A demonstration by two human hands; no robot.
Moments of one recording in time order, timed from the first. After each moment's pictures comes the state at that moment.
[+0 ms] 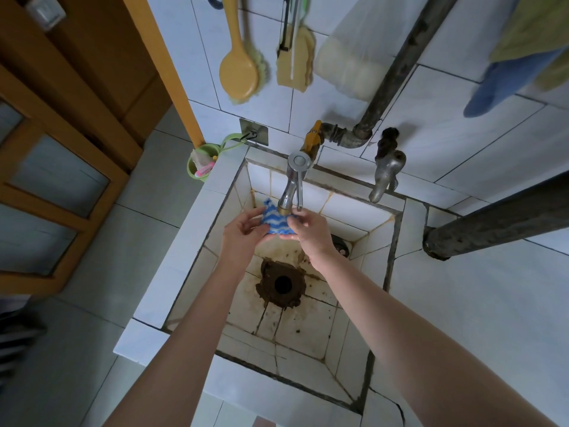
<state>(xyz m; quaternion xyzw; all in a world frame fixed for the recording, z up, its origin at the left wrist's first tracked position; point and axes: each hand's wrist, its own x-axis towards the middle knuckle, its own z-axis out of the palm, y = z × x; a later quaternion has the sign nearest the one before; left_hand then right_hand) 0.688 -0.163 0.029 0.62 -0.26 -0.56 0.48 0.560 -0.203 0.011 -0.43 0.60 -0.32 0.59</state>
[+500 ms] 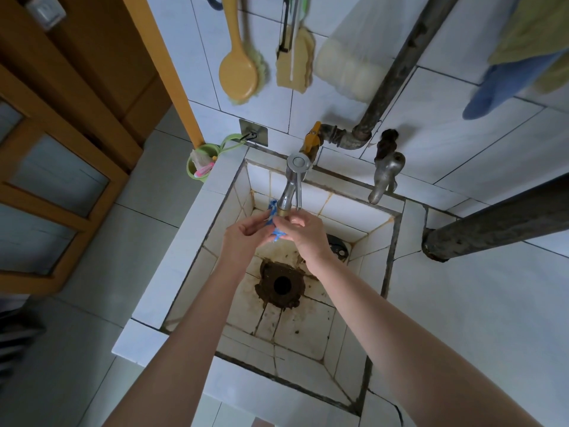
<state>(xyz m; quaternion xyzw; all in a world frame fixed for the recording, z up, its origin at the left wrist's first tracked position) 0.688 -0.162 0.026 0.60 -0.28 -0.59 0.47 0.563 -0.196 0.021 -0.43 0.56 -0.35 0.62</state>
